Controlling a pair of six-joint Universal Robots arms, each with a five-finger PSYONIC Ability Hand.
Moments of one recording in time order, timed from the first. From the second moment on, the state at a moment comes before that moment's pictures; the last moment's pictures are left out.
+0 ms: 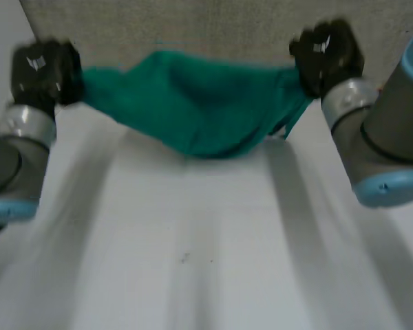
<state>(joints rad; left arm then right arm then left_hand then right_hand) 4.49 -1.85 -1.59 3.73 -1.52 3.25 2.04 -1.18 1.19 -0.19 1.63 2.48 1.14 1.20 1.19 1.19 0.96 0.97 1.17 1.18 1.19 0.98</state>
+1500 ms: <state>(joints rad) 4.32 -2.37 -0.96 3.00 -0.94 3.32 1.91 -1.78 1.52 -0.20 0.95 2.82 1.15 1.19 1.19 1.19 0.97 0.97 1.17 1.18 1.19 0.98</state>
